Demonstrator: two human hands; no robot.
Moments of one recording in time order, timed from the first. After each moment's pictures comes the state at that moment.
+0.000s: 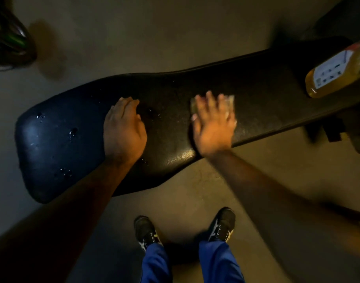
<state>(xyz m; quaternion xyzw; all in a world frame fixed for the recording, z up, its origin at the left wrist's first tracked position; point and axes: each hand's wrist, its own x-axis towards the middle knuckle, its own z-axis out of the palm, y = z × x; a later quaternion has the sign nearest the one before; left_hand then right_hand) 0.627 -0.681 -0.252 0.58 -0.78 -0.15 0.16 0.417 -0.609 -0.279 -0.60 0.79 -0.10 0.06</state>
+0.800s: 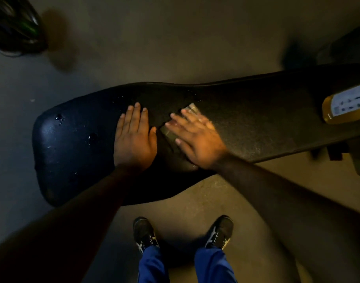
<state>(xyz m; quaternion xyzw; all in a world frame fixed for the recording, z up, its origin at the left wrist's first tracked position) 0.653 -0.695 -0.271 0.60 -0.79 -0.11 0.05 0.448 -0.659 -0.270 -0.80 0.57 -0.06 0.17</state>
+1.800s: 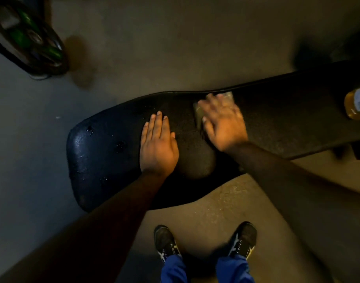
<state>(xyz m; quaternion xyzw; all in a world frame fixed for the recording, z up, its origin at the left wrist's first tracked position) 0.659 -0.695 -0.278 0.59 -0.79 -0.13 0.09 0.450 -0.692 -0.269 -0.68 0.72 -0.06 0.14</state>
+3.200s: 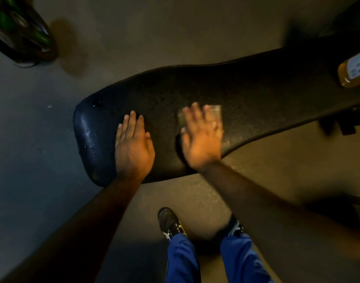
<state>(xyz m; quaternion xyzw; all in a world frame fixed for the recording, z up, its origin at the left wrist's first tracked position) 0.760 -0.654 -0.265 0.61 -0.77 -0.18 0.10 0.586 -0.604 -0.261 -0.61 0.78 -0.10 0.13</state>
